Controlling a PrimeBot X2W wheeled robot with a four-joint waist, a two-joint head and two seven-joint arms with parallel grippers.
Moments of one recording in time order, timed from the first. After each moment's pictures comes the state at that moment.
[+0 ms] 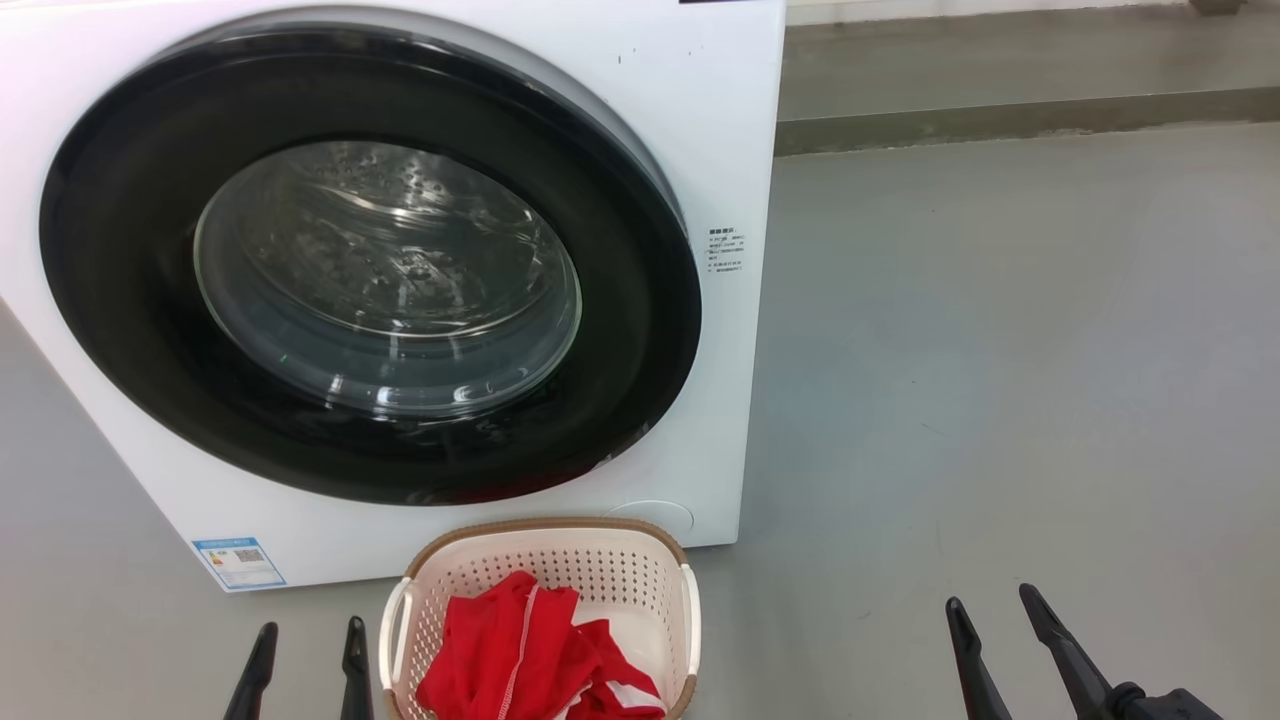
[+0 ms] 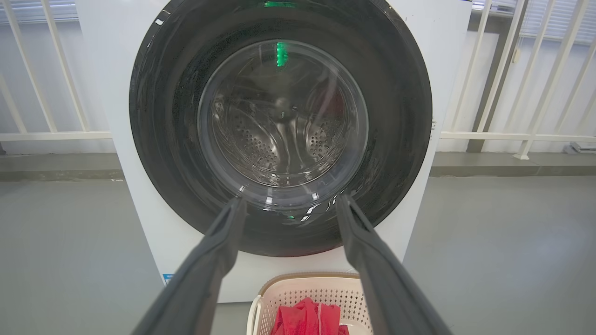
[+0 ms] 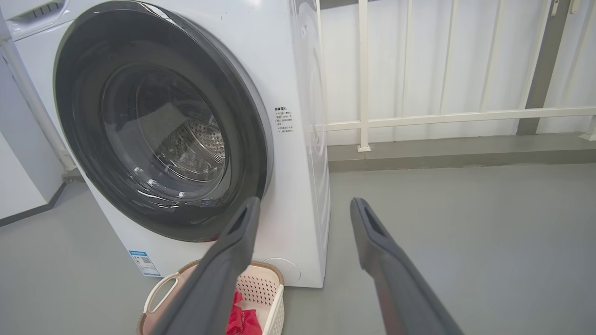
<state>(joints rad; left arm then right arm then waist) 0.18 0.21 -0.26 -0.06 -0.34 0.20 -0.25 0.21 -0.04 0.01 -0.04 0.18 0.13 -0.25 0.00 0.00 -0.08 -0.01</state>
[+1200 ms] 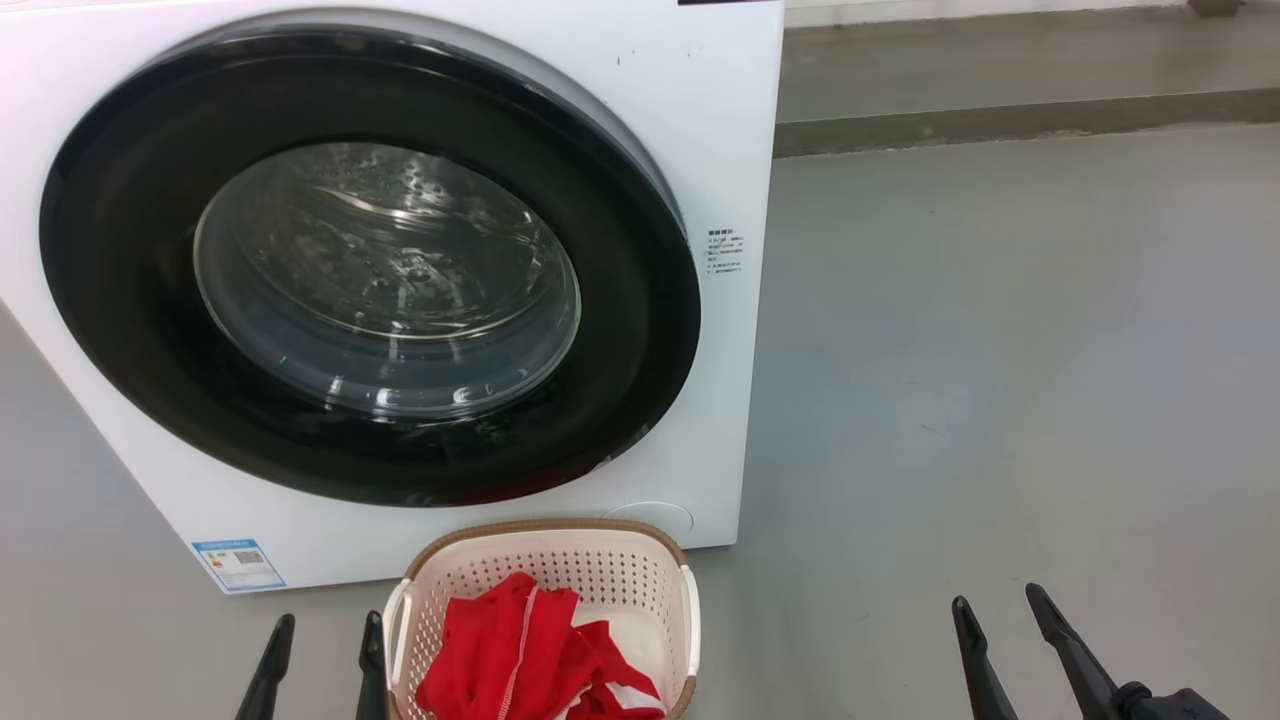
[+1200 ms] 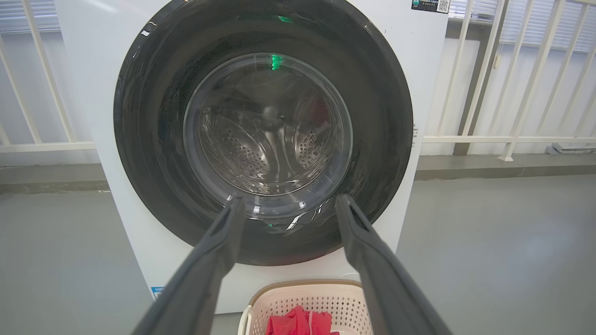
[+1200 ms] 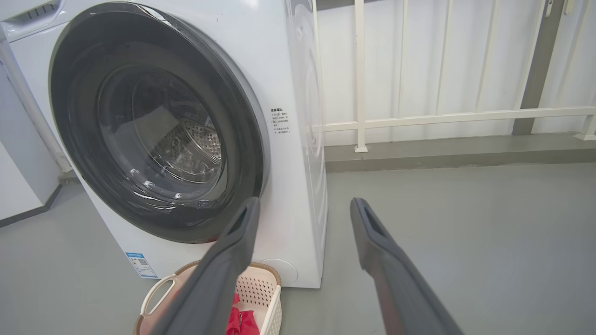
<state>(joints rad) 0.19 0.21 -0.28 -0.10 -0.32 0.19 -0.25 0.21 -0.04 0.00 -0.04 0.18 0.13 -0.25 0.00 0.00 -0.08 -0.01</state>
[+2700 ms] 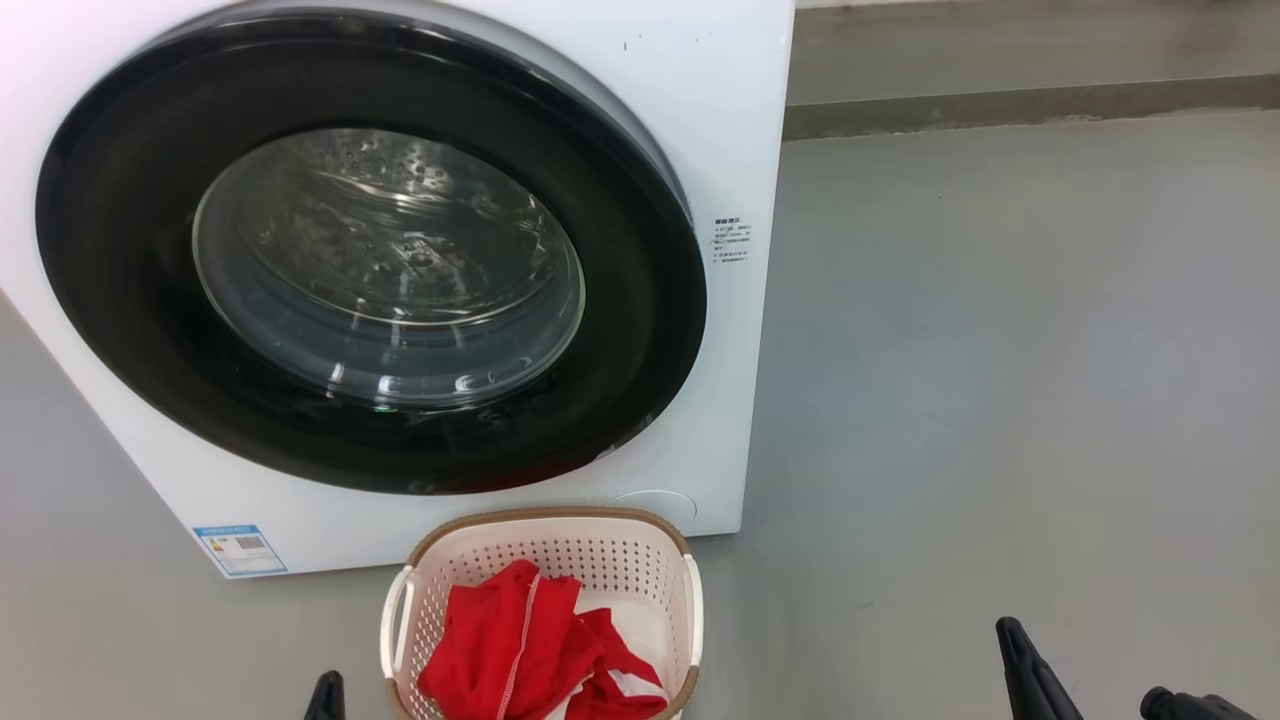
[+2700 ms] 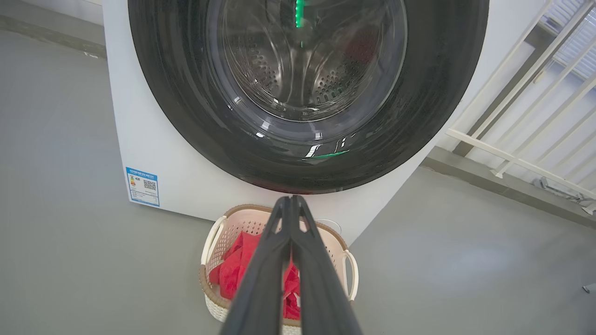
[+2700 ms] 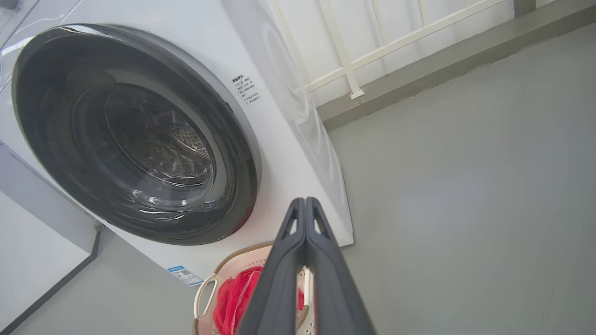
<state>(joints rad) 0.19 0.16 -0.25 0.04 -0.61 0.14 -0.18 0.18 -0.05 -0.01 0.10 0.51 0.13 -0.19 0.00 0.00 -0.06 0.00</state>
